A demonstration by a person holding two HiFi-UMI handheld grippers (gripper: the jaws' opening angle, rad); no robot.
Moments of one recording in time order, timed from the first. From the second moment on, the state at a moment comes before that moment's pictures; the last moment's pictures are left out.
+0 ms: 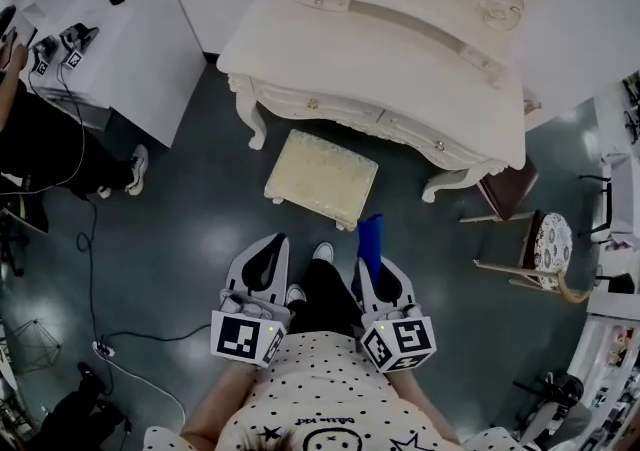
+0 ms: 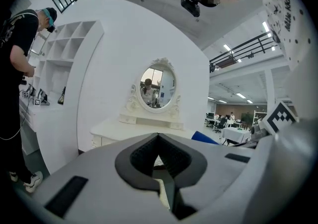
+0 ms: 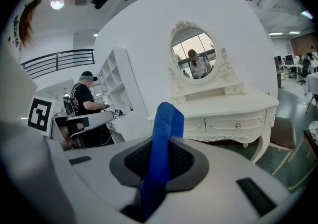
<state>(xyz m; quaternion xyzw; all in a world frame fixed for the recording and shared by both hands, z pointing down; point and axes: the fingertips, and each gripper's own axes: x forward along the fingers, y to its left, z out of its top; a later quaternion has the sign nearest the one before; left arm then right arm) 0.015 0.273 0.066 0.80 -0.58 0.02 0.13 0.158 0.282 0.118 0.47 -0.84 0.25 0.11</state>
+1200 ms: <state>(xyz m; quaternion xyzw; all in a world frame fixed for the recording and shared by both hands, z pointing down) 0.026 0.128 0.047 0.87 -0.49 0.02 0.11 0.166 0.164 0.102 0.57 -0.78 0.24 0.06</state>
